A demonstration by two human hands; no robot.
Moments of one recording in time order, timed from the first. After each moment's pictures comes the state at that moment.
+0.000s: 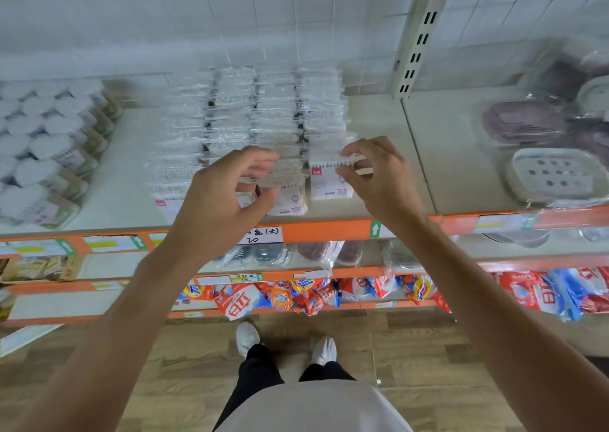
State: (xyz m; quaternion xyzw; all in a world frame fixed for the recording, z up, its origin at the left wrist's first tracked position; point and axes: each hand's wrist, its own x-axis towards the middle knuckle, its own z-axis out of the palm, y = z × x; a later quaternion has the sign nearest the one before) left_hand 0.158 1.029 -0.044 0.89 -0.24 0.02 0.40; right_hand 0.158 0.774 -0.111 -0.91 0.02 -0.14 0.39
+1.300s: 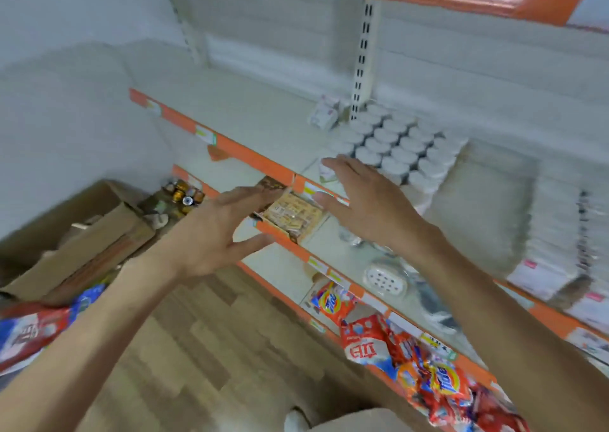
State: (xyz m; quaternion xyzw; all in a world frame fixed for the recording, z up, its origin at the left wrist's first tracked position) left_hand 0.008 1.546 -0.001 0.98 -0.06 0.05 0.17; right_hand 0.160 1.318 -0.007 -0.90 -0.39 -0.02 0.20
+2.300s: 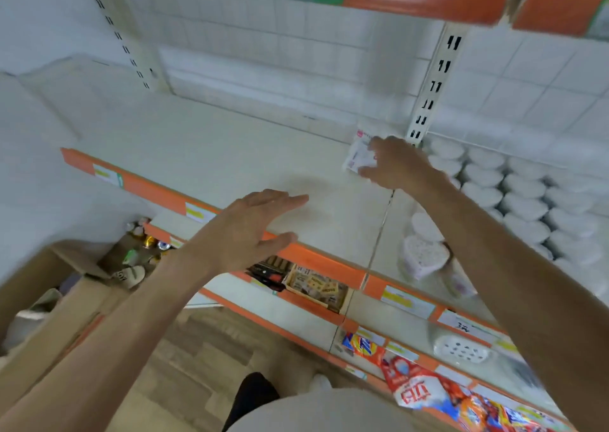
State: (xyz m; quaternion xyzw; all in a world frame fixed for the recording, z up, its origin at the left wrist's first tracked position) left_hand 0.276 1.787 -0.052 0.97 -0.17 -0.03 0.19; right_hand 0.449 1.533 -0.037 -0.98 -0.16 0.09 0.07
